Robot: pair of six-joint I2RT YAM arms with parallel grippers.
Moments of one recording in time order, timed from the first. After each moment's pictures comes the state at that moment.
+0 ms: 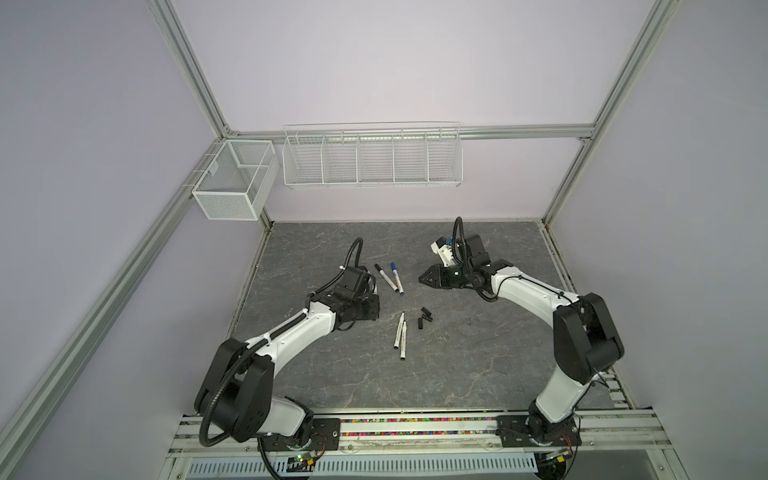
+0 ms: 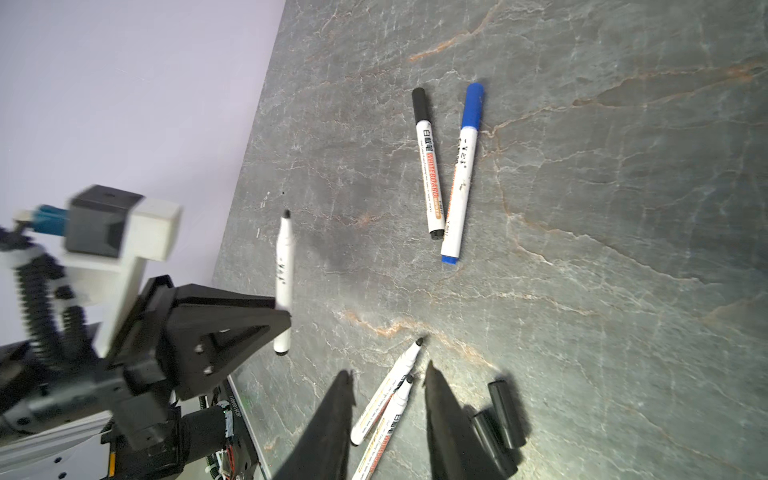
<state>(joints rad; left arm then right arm) -0.55 1.39 0.88 -0.38 0.11 -0.47 0.46 1.74 1.23 -0.29 -0.59 0.42</state>
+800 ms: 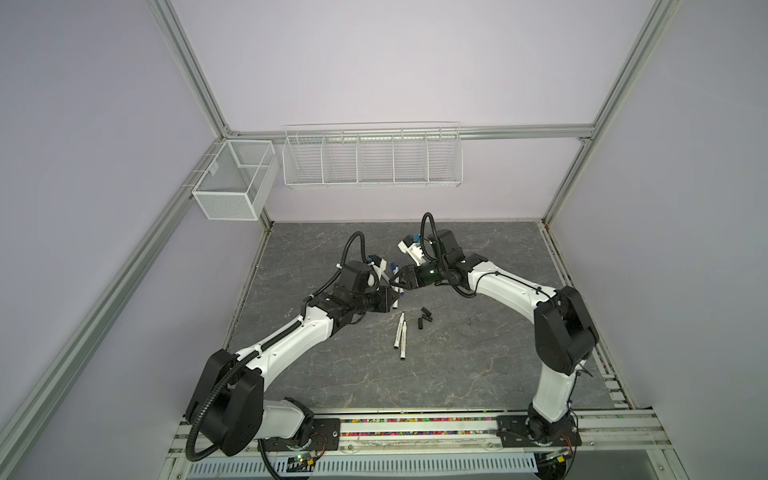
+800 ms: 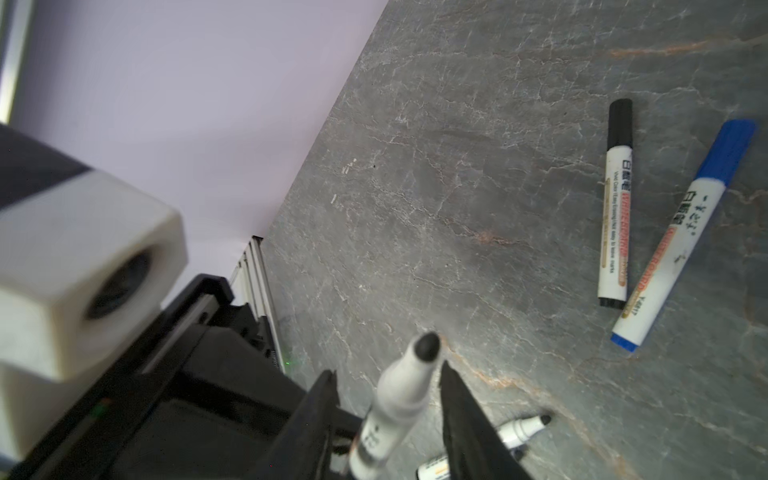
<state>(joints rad) -0.60 1.36 0.88 -0.18 0.32 -0.47 0.61 1.88 1.42 -0.30 -0.71 0.37</state>
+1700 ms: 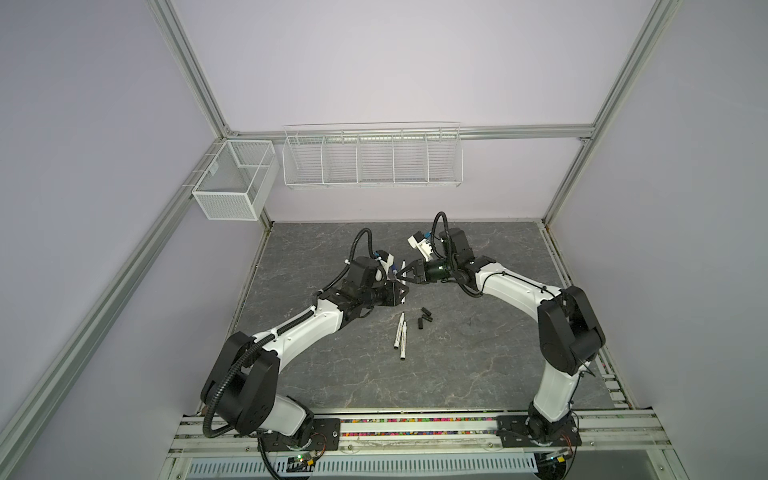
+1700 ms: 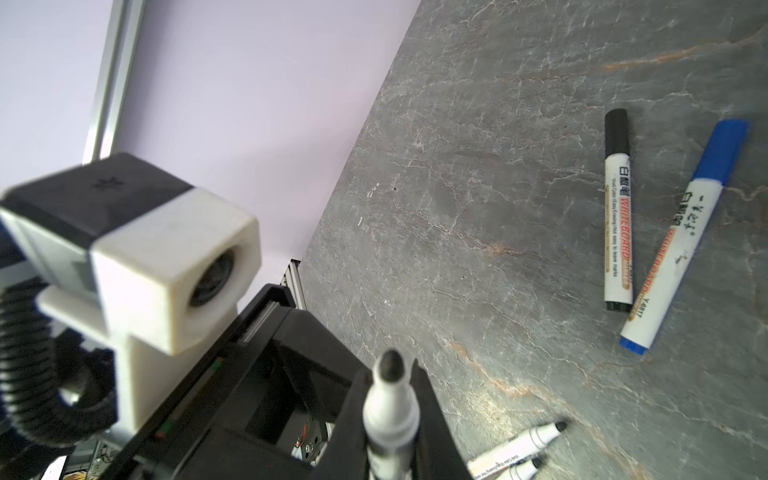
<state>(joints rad) -0.61 1.47 0.93 -0.07 0.33 -0.49 0.54 1.85 1.35 -0.13 -0.82 0.50</state>
